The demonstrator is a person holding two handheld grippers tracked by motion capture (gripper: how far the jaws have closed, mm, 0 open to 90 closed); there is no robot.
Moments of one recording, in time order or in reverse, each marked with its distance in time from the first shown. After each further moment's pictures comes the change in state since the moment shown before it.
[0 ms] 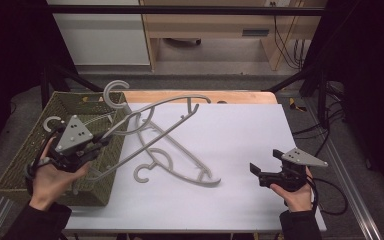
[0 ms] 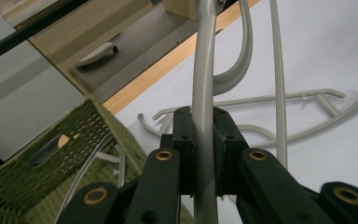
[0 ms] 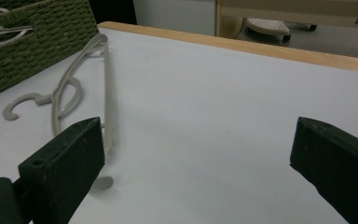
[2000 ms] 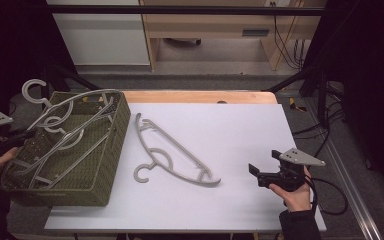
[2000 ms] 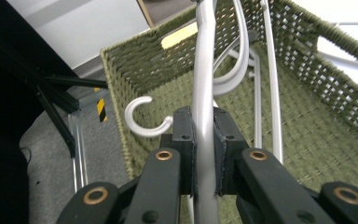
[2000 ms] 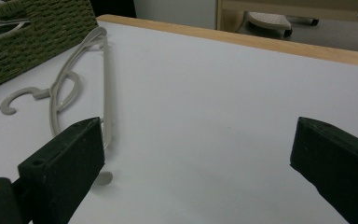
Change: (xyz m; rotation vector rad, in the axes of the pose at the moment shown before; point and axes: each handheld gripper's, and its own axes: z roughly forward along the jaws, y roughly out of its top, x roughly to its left) left arm 0.155 -0.123 -0.022 0.189 0.201 -0.184; right arm 0.001 -0.001 0.004 0.019 0.001 -0.010
